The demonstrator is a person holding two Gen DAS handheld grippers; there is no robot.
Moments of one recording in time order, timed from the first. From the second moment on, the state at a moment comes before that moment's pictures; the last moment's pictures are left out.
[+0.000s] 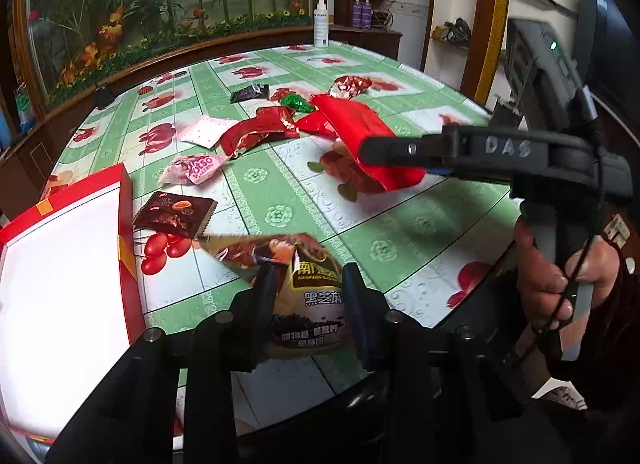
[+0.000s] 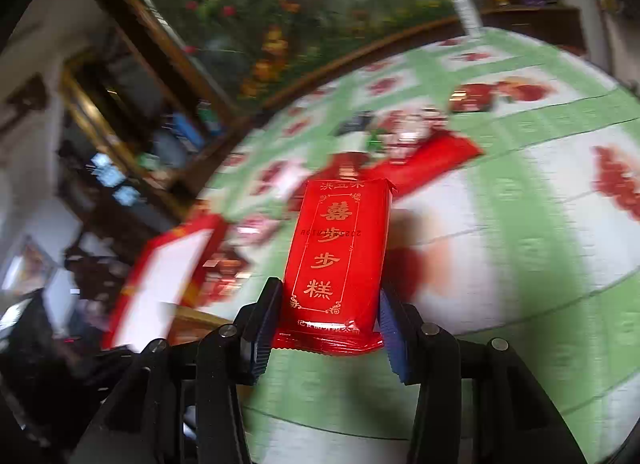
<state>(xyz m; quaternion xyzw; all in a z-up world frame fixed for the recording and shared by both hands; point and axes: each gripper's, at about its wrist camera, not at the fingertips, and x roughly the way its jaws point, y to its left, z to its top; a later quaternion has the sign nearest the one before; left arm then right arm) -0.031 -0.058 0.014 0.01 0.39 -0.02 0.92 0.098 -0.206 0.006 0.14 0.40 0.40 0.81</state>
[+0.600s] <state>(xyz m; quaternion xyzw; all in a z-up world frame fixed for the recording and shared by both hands) -0.010 -0.028 -0.005 -0.11 0.45 0.00 0.89 0.099 -0.207 -0.004 0.17 0.41 0.40 0.80</state>
